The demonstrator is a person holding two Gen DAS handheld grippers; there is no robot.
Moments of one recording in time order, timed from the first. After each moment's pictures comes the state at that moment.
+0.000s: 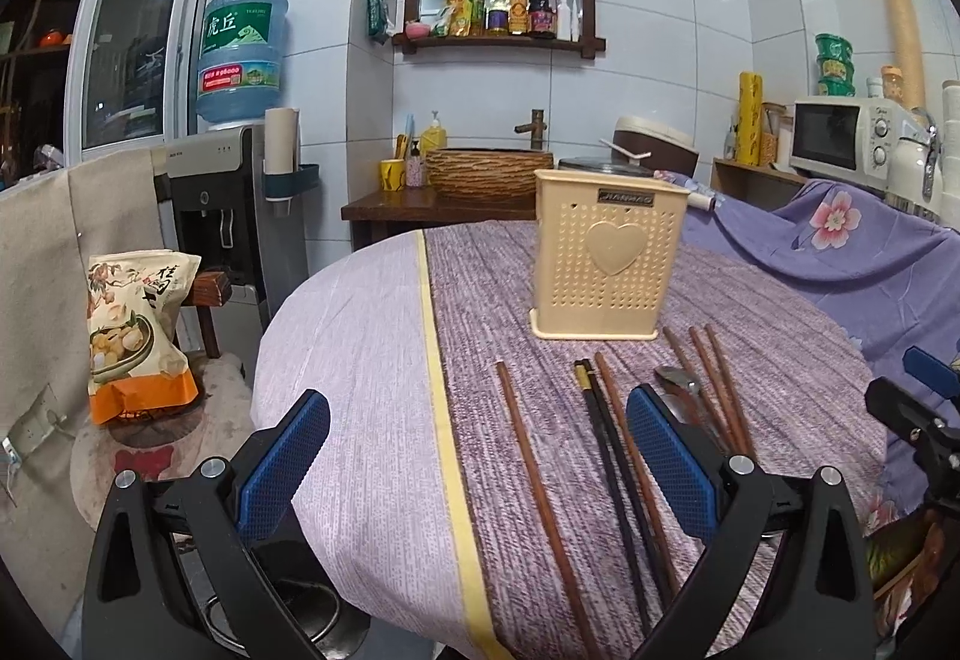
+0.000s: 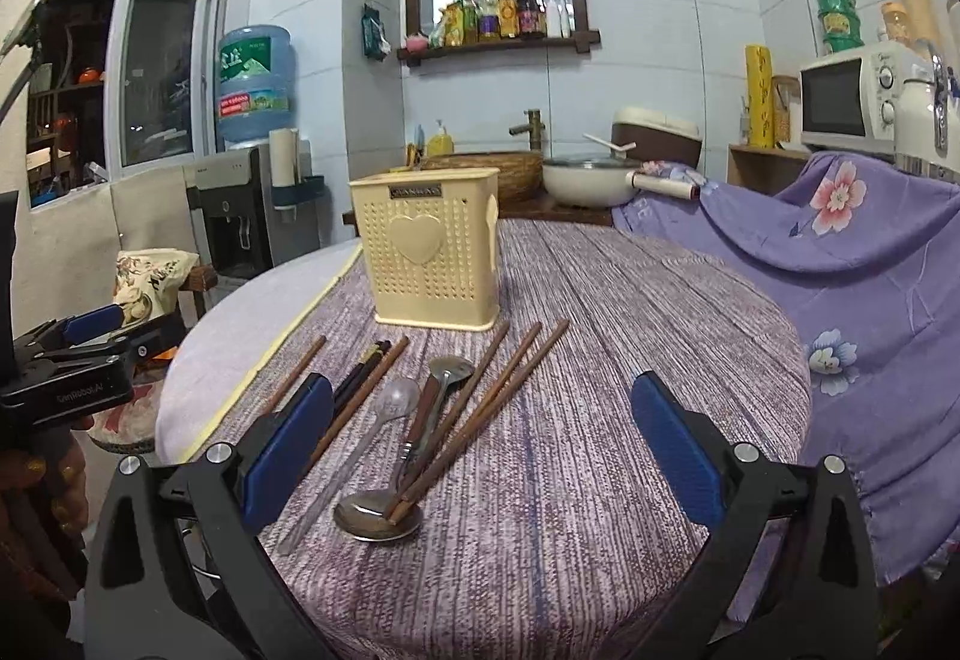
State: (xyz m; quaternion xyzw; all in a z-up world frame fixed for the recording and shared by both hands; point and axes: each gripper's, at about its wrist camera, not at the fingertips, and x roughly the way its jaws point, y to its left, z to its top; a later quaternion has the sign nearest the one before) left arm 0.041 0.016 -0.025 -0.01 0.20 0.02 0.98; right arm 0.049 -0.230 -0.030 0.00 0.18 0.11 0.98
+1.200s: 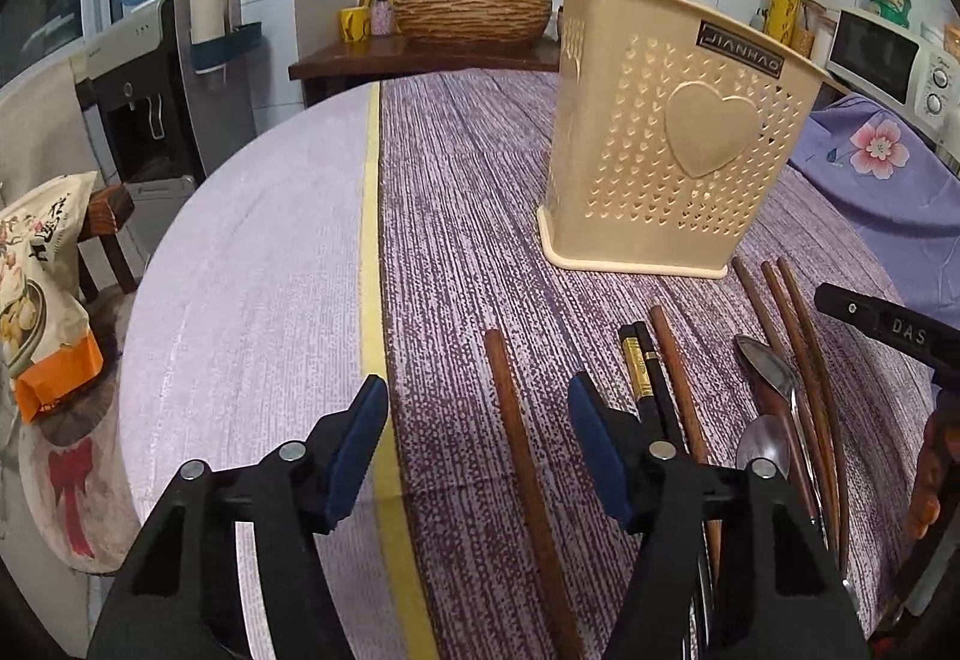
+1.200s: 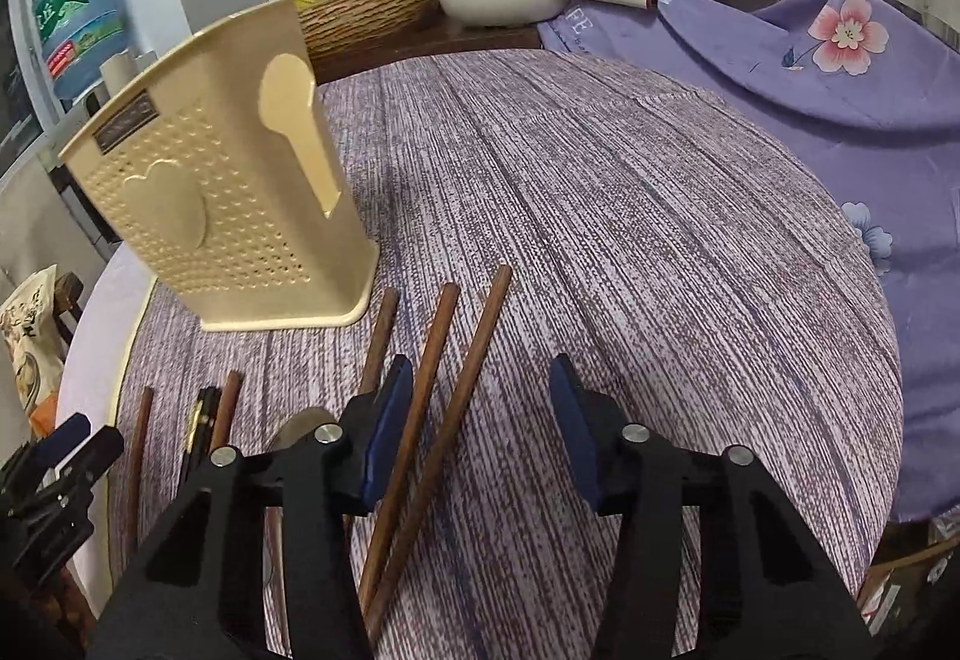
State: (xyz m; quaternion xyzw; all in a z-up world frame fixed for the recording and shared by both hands) left arm 0.190 0.017 -0.063 -0.03 0.39 -0.01 0.92; right arm 0.269 -0.227 -0.068 0.07 0.41 0.01 0.91
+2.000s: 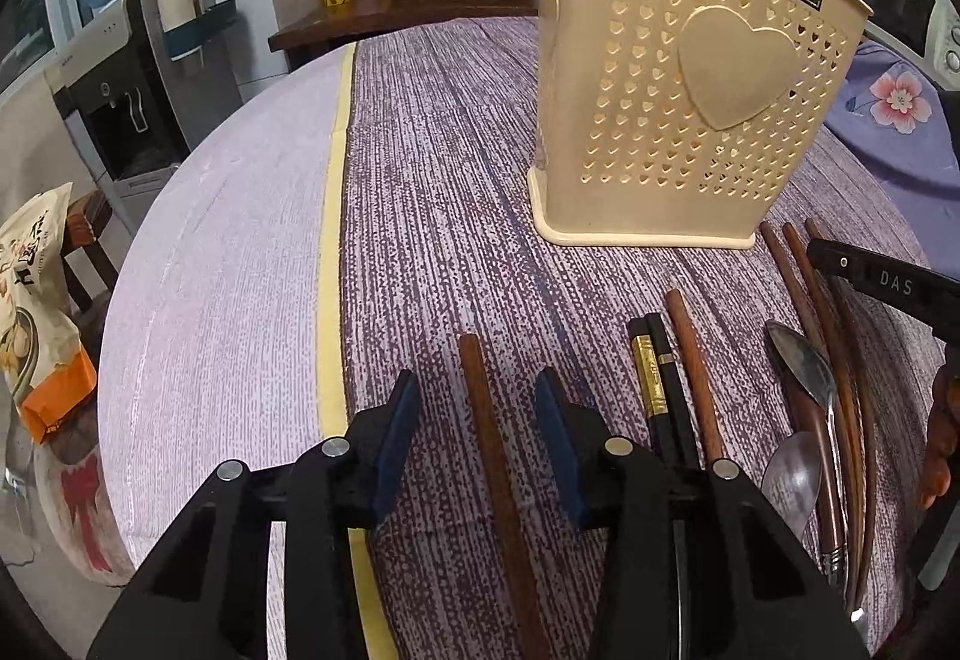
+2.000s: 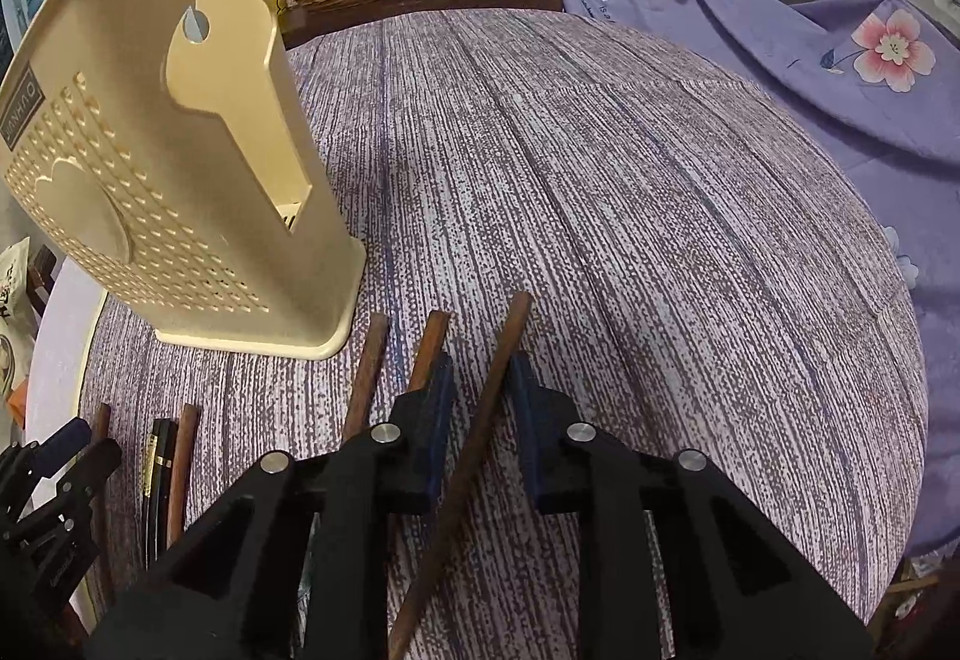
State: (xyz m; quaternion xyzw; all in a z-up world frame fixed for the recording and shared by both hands) left arm 0.225 -0.001 -0.075 0.01 0.44 -0.01 0.90; right arm 0.315 -0.217 -0.082 0.04 0.45 0.02 0.89
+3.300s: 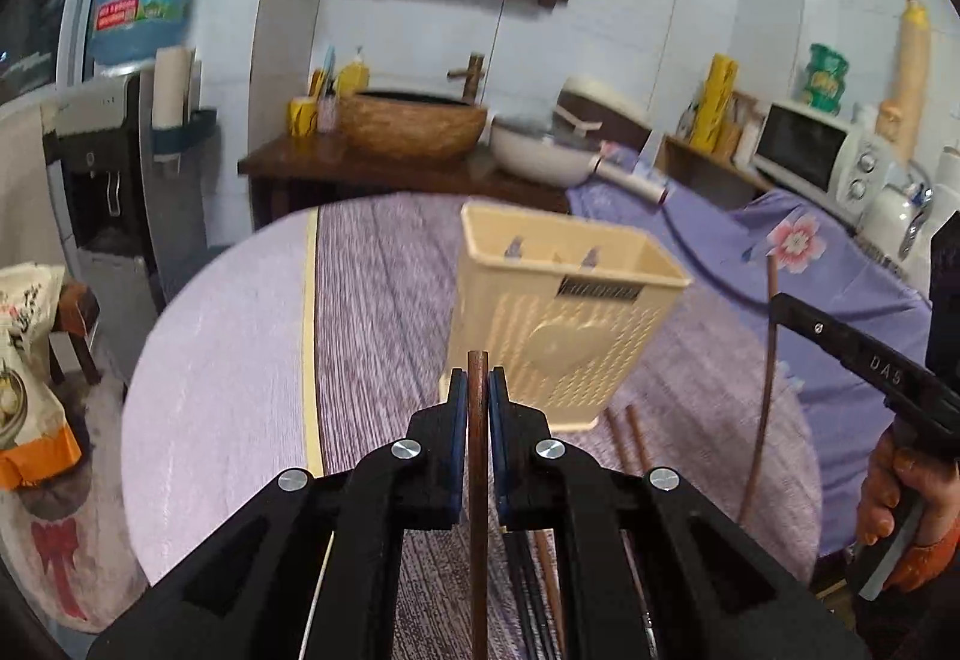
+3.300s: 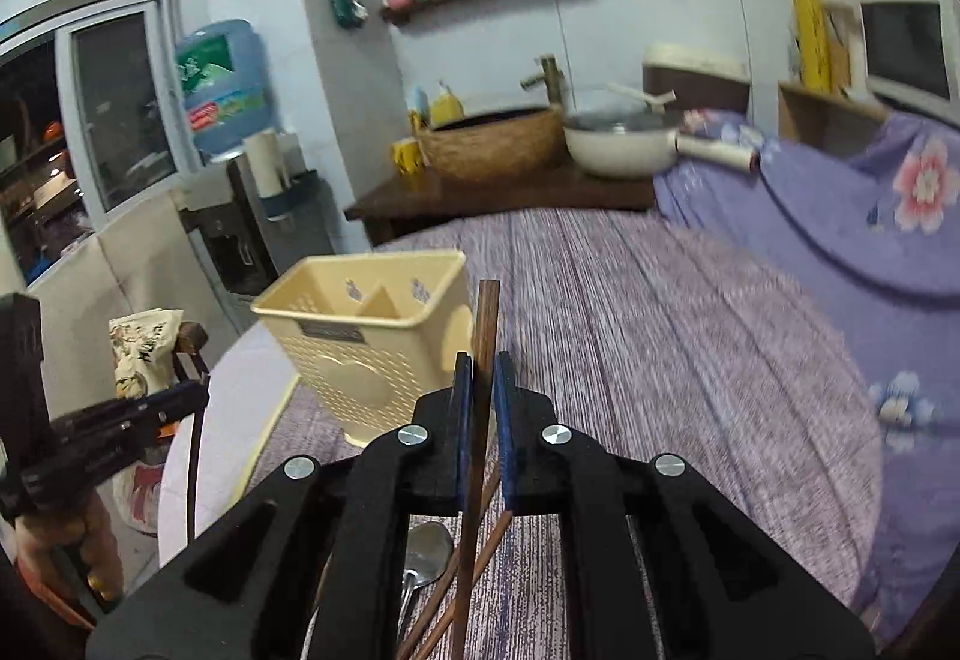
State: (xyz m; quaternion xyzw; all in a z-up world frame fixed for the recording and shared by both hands) left arm 0.183 0.003 0.041 -0.07 0.27 -0.09 0.96; right arm 0.232 -0.236 0.058 0.05 0.24 0.17 0.95
